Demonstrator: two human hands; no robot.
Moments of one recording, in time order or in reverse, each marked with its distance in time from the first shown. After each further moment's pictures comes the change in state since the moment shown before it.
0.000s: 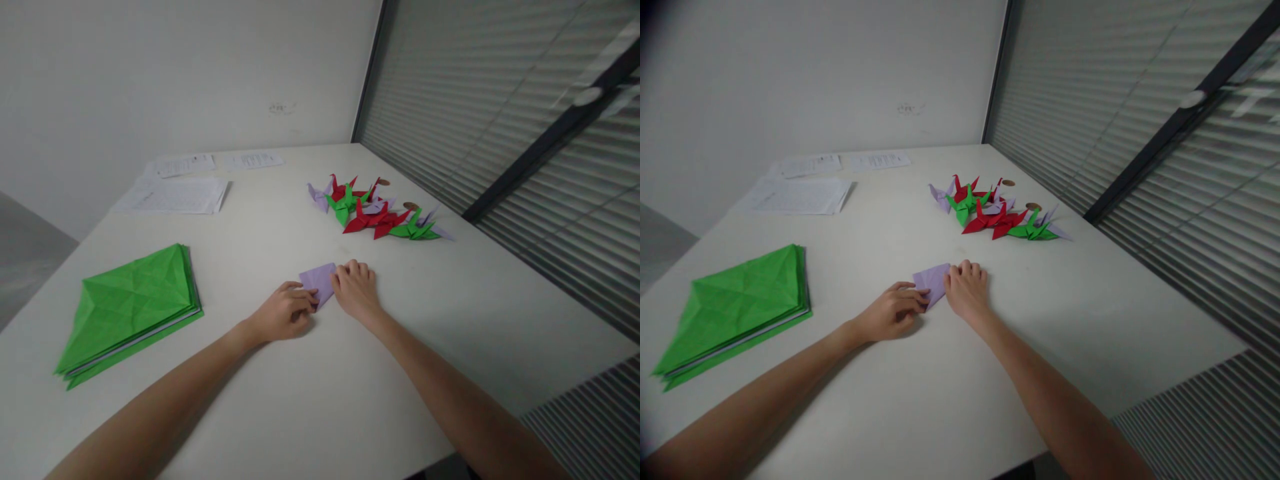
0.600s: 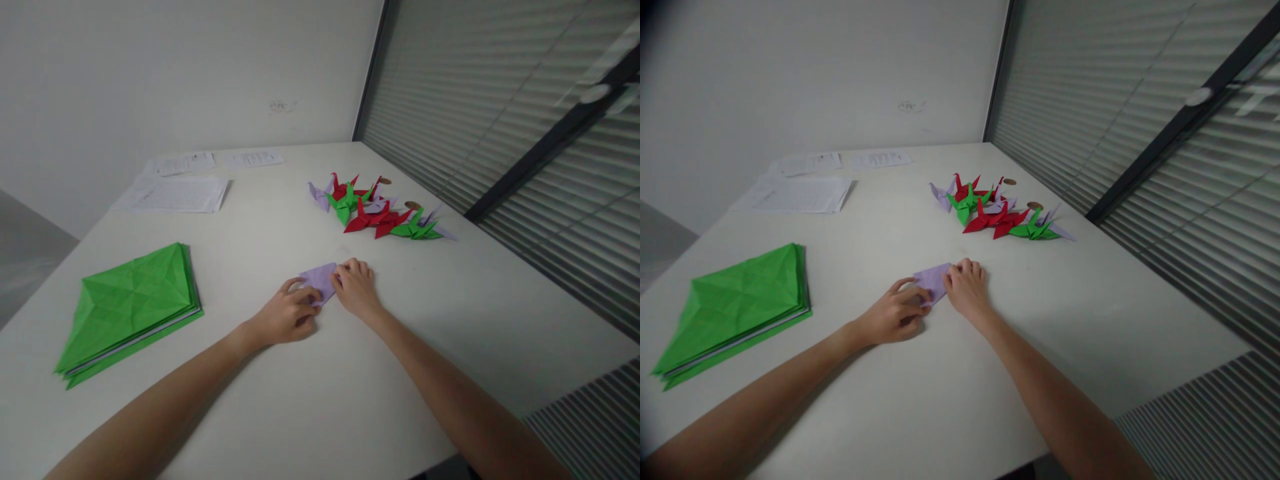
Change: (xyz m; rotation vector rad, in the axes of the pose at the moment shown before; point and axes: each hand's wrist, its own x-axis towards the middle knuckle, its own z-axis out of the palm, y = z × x) left_hand 0.002 0.008 0.000 0.168 0.007 0.045; right_hand 0.005 0.005 0.007 0.118 0.008 -0.017
